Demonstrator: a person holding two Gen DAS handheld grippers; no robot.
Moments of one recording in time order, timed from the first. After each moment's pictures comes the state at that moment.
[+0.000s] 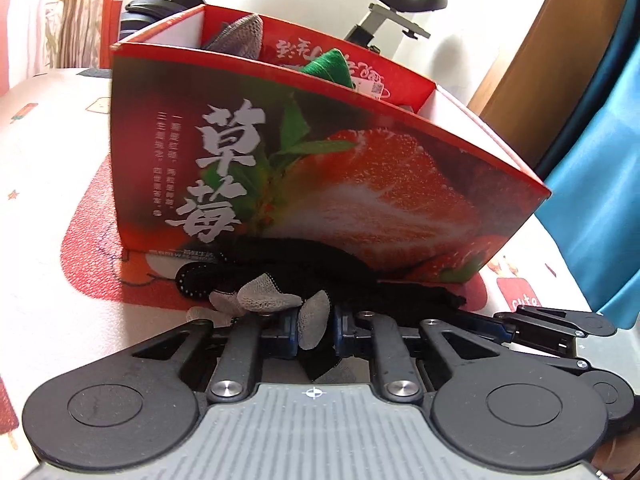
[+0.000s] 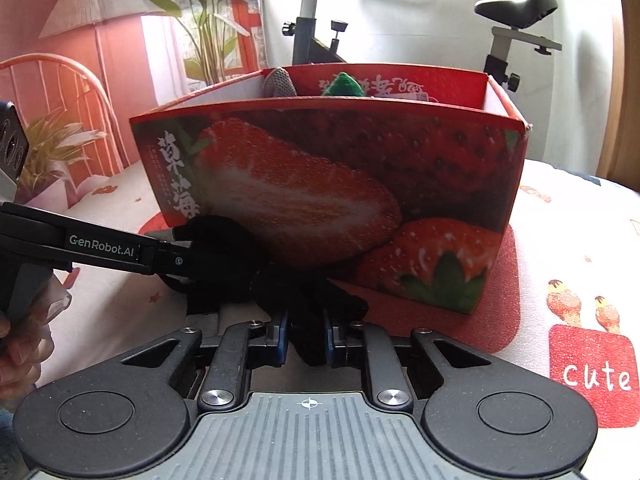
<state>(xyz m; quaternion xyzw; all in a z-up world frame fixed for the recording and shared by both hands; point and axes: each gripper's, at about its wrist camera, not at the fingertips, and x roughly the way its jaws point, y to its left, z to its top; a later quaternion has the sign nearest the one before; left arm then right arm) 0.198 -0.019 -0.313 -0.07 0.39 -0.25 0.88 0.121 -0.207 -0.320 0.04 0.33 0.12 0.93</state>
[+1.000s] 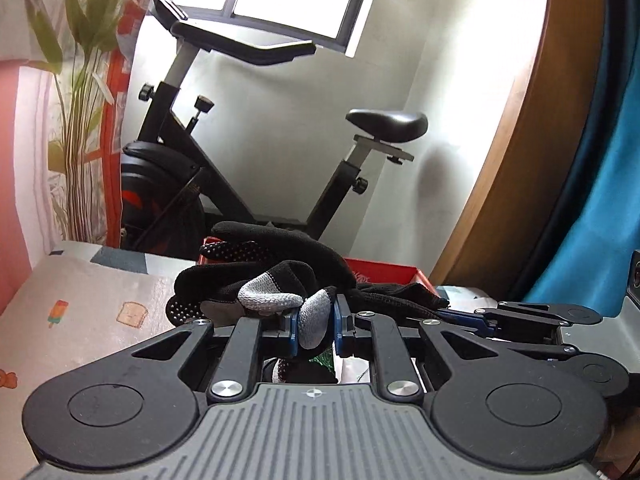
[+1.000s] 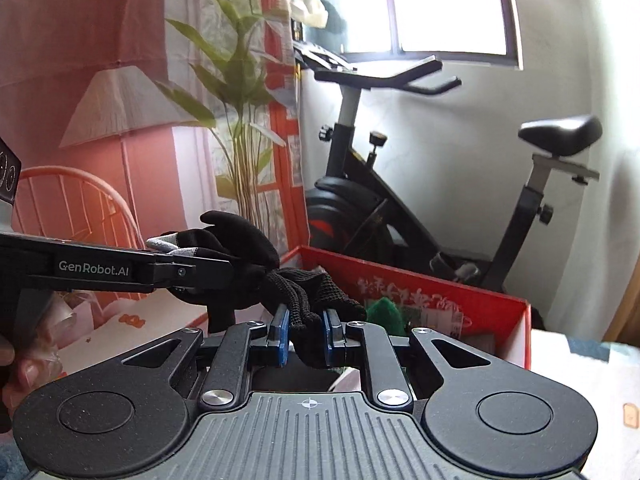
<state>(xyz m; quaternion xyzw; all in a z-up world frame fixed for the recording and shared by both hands) 0.251 -0.007 -0.171 -0.06 0.26 -0.24 0.93 0.219 -0.192 -0.167 0.02 0.24 0.15 0.96</state>
